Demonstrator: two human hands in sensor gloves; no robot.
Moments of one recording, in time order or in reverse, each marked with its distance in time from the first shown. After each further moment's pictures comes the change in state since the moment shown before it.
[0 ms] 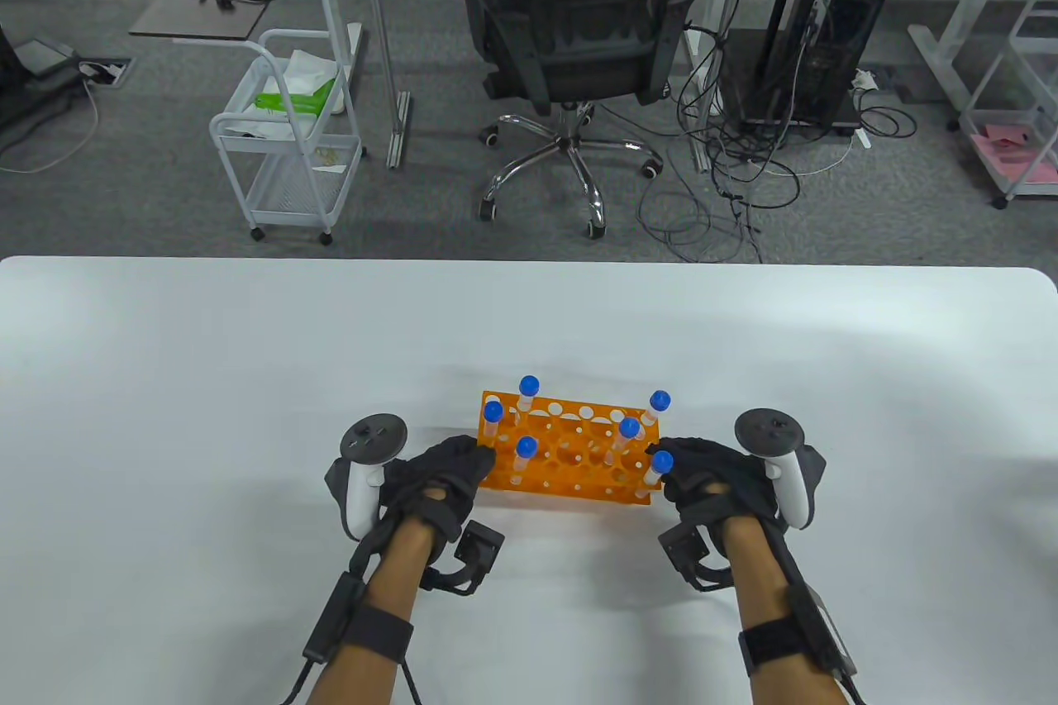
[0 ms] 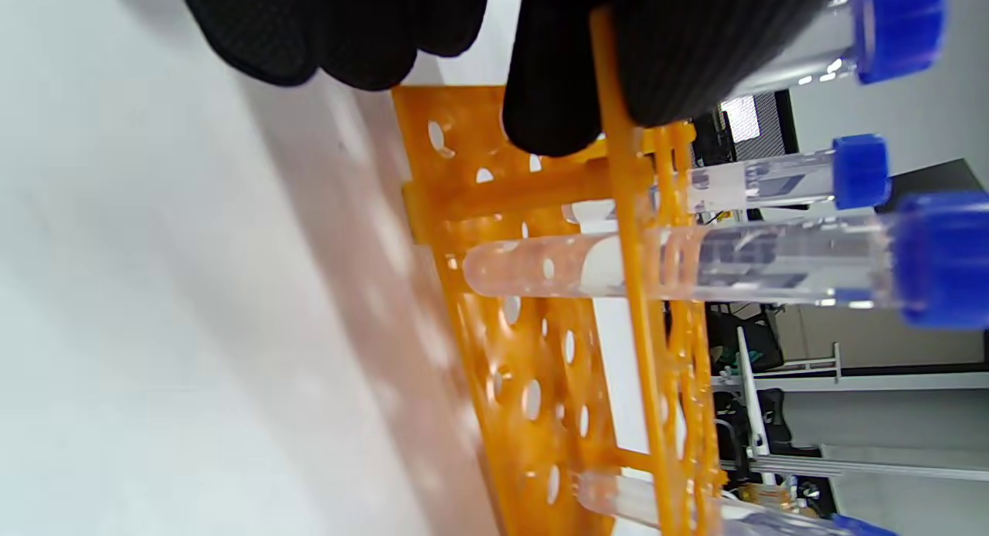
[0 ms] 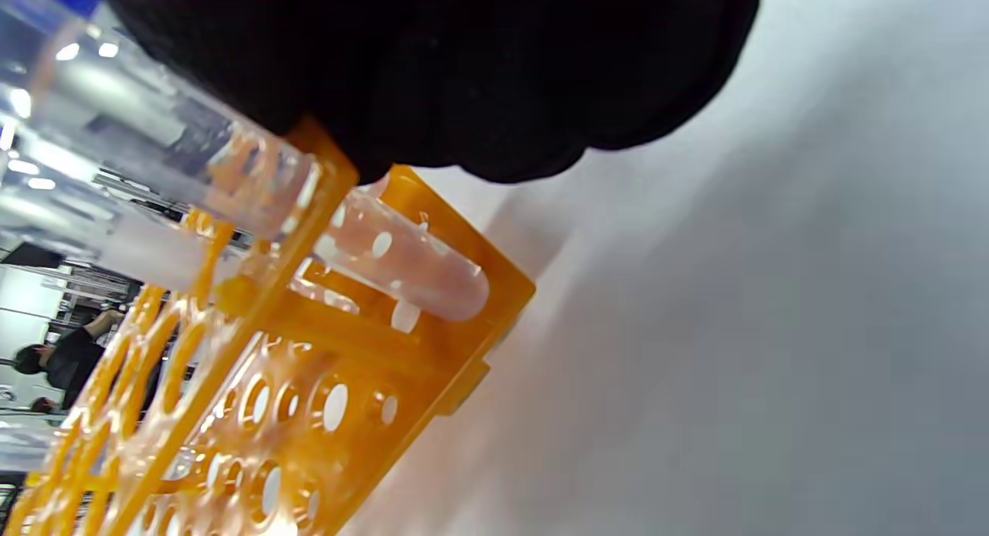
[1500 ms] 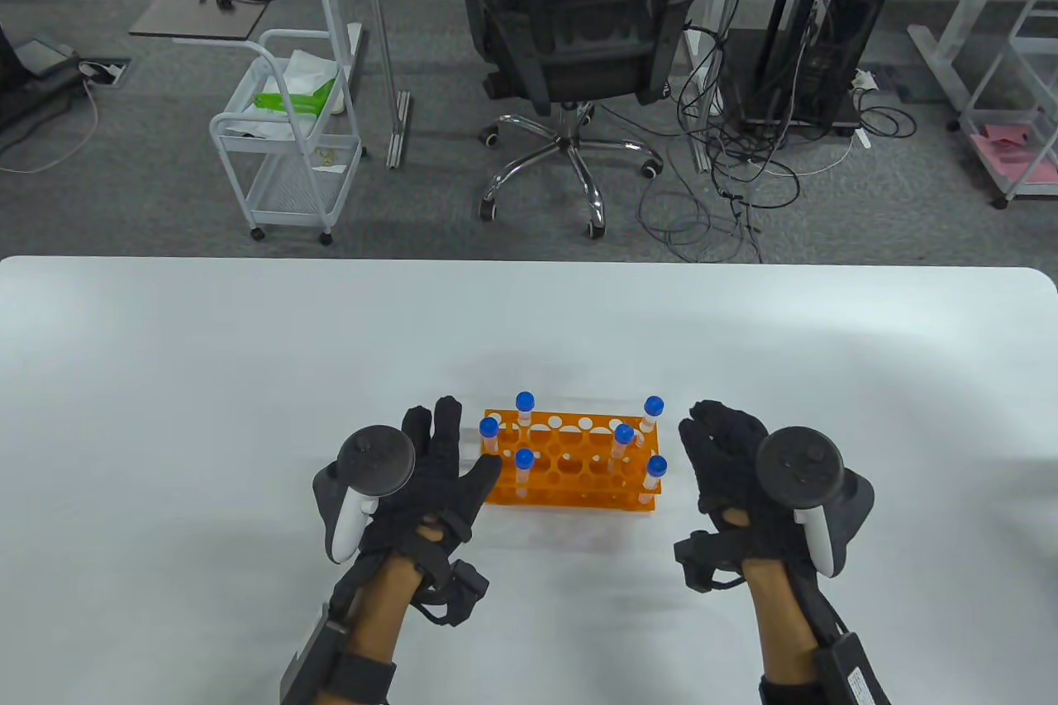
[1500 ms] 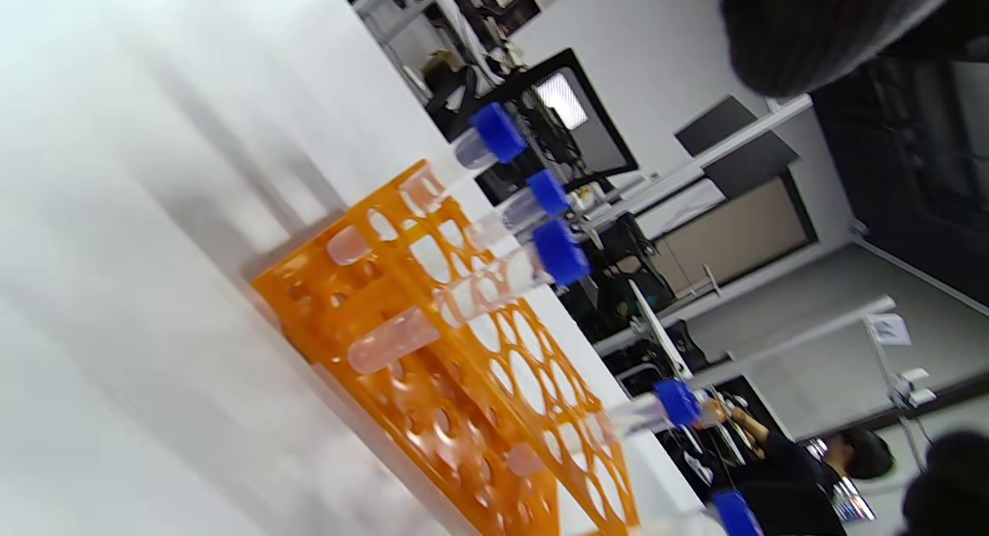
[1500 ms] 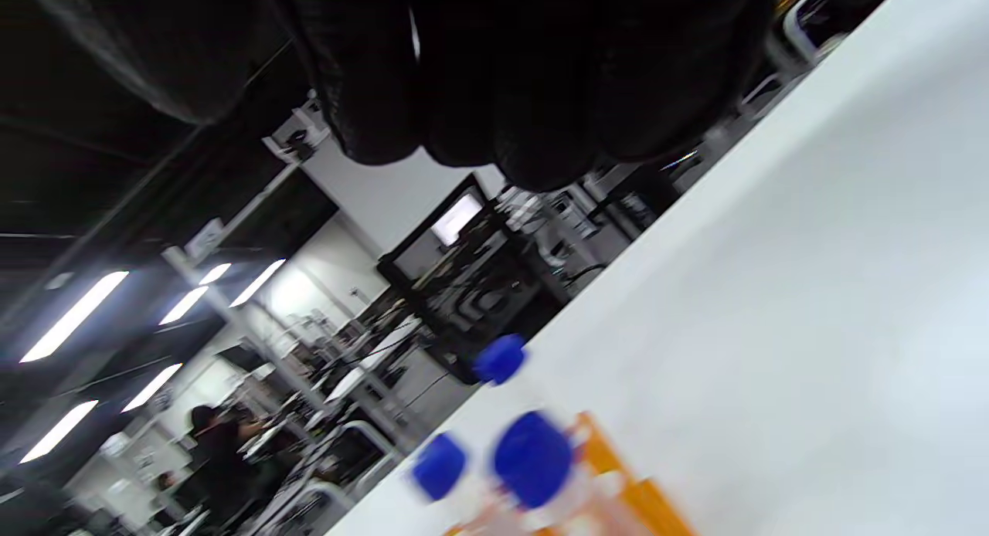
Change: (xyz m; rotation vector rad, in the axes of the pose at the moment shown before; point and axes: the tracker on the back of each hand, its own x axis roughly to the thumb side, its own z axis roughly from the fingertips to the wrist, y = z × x) left_hand 0.035 0.012 0.068 0.043 -0.341 -0.272; right_hand 0.059 -0.037 0.118 -0.473 -0.453 0.133
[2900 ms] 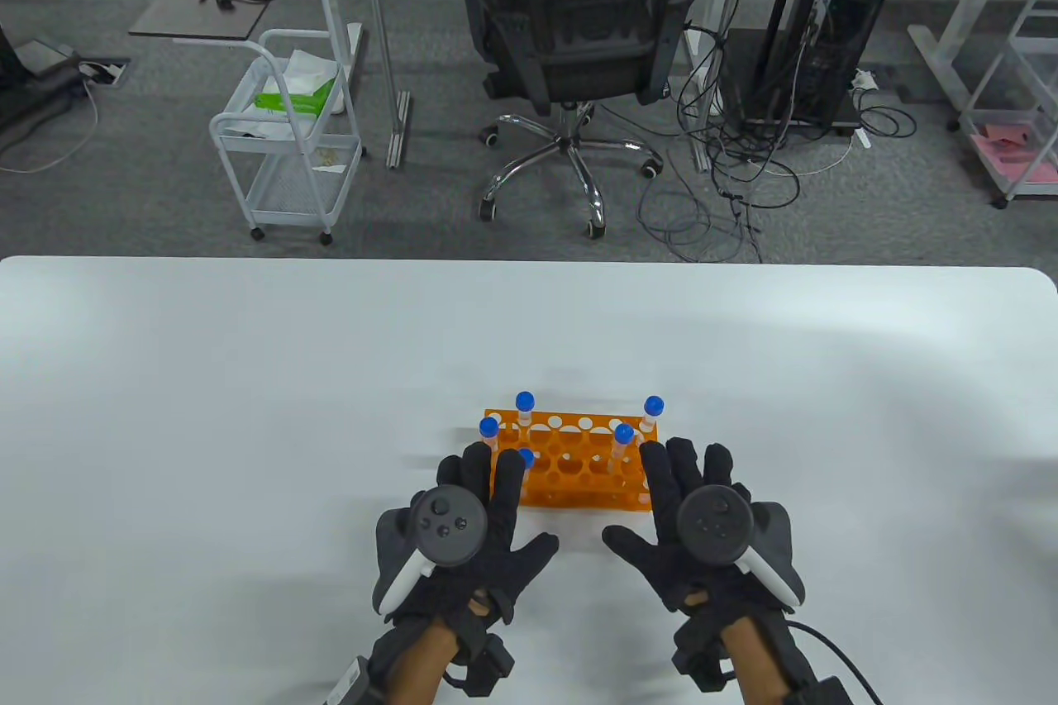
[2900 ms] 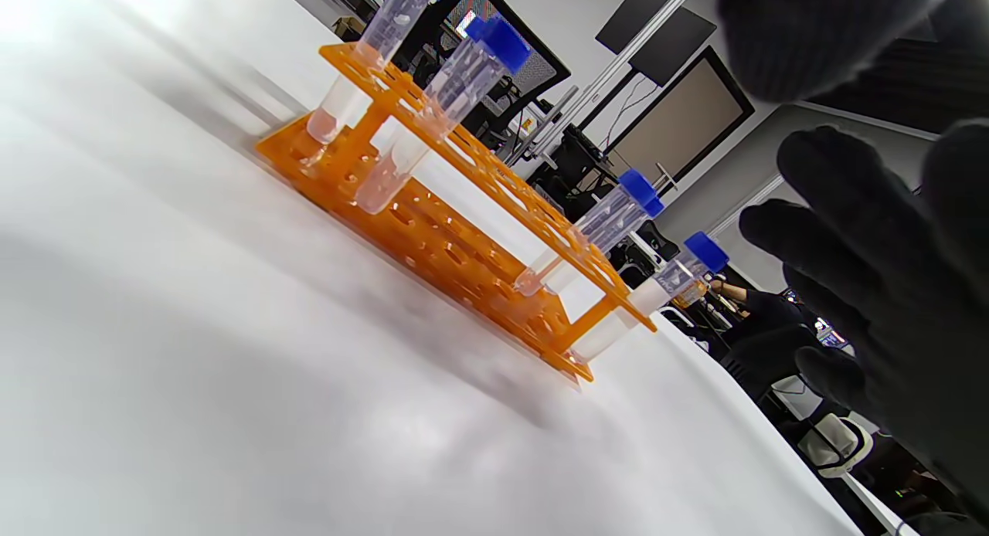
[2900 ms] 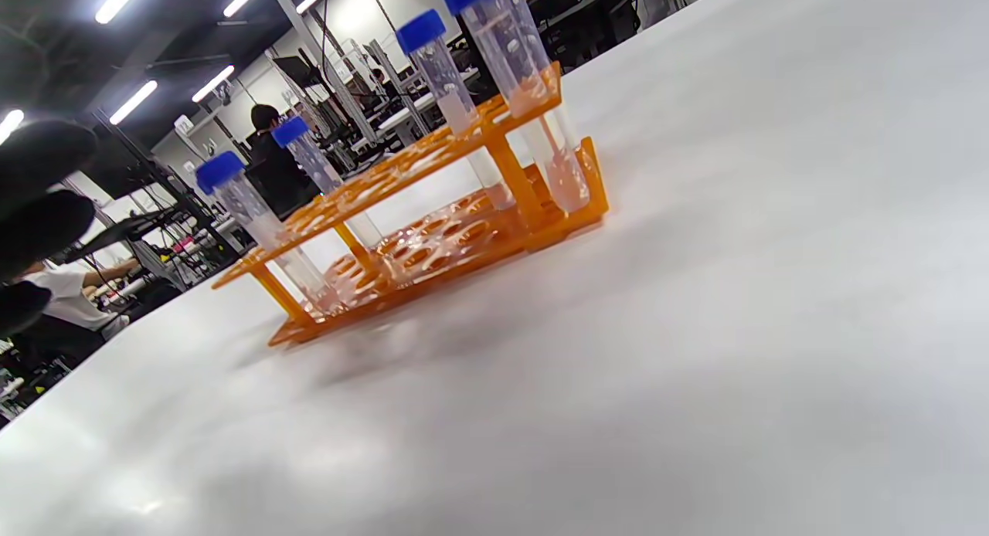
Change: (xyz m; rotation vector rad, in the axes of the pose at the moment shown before) left_hand 0.010 -0.060 0.030 -0.079 -0.100 -0.262; right_hand -0.032 0.076 0.038 0.499 -0.147 0.283
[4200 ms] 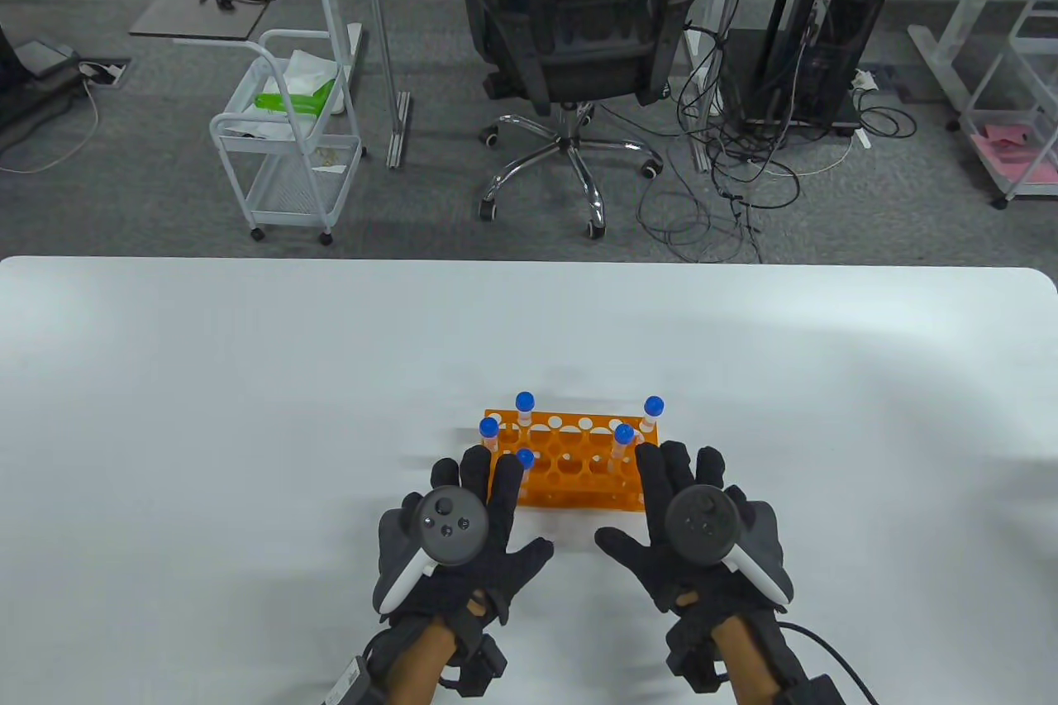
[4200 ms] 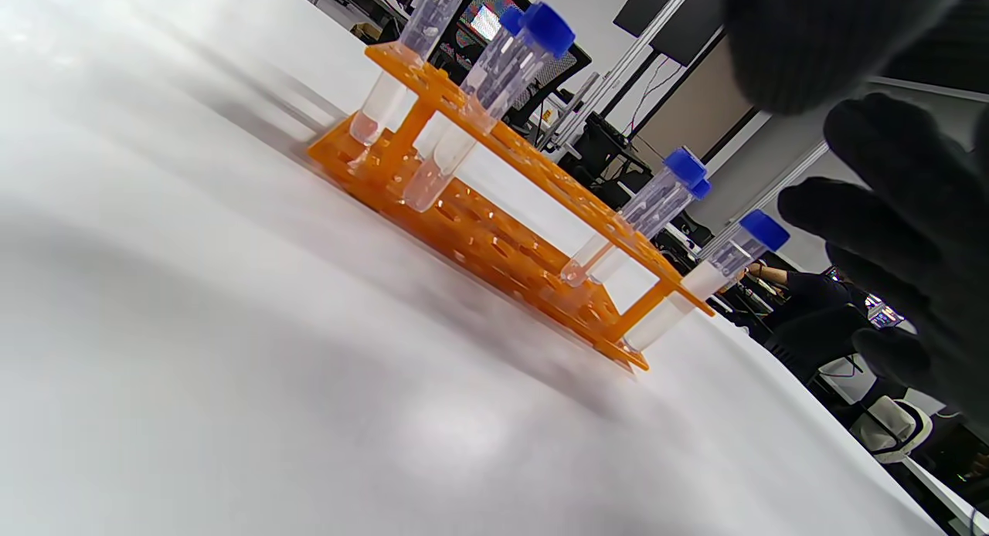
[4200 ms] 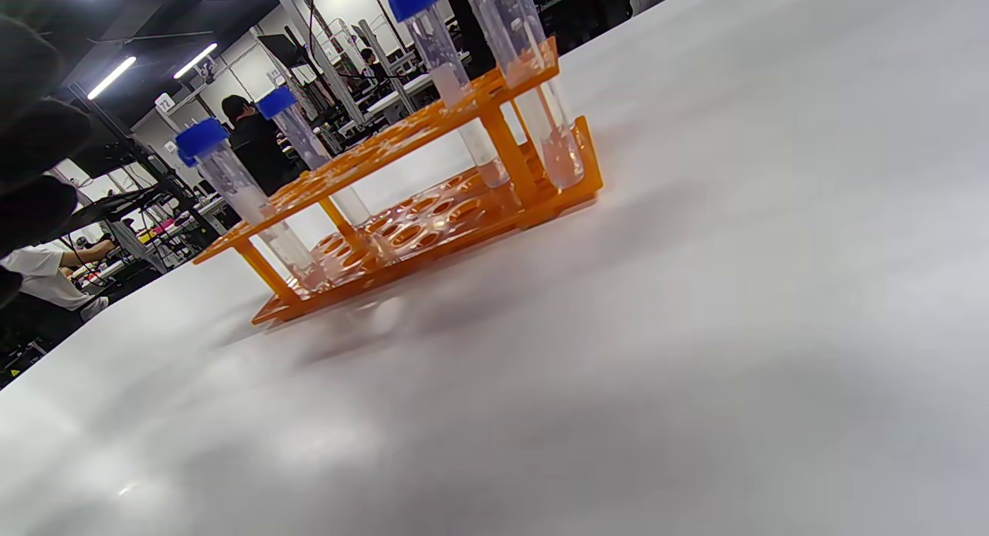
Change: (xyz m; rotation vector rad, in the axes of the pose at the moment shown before) left_hand -0.003 -0.001 0.000 -0.011 0.042 -0.064; right_hand 0.005 0.003 -0.001 0.019 0.019 0.019
